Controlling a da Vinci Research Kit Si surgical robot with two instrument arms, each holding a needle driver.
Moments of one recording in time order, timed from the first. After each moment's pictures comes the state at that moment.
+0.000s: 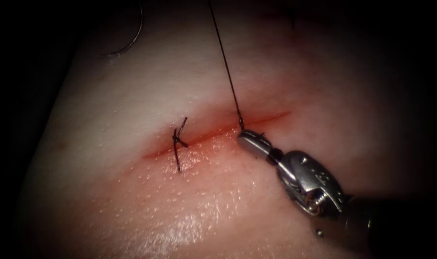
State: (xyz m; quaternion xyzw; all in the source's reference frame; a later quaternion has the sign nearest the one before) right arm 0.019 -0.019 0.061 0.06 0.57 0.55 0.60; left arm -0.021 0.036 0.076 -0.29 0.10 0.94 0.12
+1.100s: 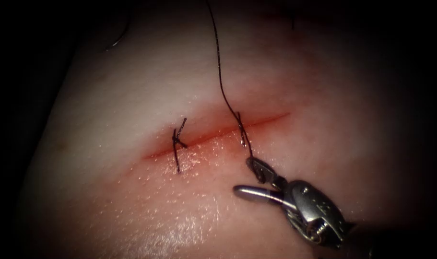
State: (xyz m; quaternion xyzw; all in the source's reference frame) right arm 0.019 -0.022 0.061 0.08 0.56 0.55 0.61; left arm -0.021 0.030 0.071 -0.28 0.14 0.94 0.11
